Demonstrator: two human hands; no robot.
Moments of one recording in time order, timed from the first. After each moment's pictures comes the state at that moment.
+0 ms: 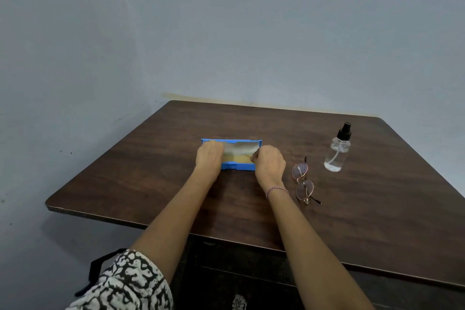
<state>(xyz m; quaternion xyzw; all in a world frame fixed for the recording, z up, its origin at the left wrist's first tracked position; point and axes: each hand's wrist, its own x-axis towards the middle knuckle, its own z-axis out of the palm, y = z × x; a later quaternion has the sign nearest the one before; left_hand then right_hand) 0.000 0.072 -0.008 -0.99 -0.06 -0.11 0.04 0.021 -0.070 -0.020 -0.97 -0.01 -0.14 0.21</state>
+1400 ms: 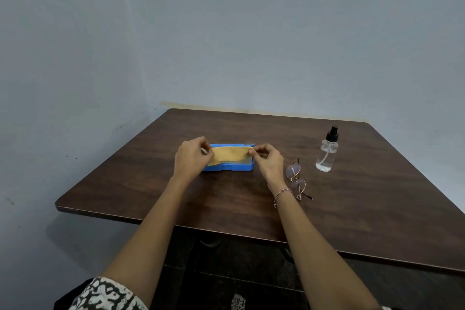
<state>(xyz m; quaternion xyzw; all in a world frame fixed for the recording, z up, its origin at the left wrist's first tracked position) -0.045 0.107 0.009 -0.92 -0.06 -0.29 -0.27 0.007 -0.088 -0.020 -0.75 -0.05 -0.13 0.65</state>
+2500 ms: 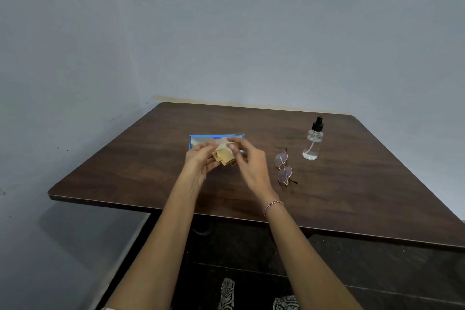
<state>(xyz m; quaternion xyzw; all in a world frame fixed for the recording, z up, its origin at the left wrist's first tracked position) -0.081 0.048 0.016 -0.52 -0.18 -0.07 -0.83 -0.070 -0.086 -0.008 -0.77 -0.23 -0.19 0.56</state>
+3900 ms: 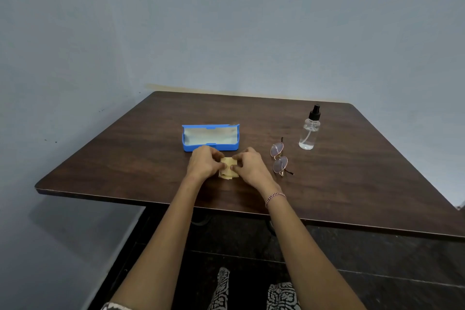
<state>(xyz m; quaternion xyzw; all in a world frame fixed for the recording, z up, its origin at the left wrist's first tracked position) -0.070 0.038 -0.017 -0.93 -0.08 -0.07 -0.36 -0.051 -0.103 -0.027 -0.94 -0.16 -0.01 0.29</state>
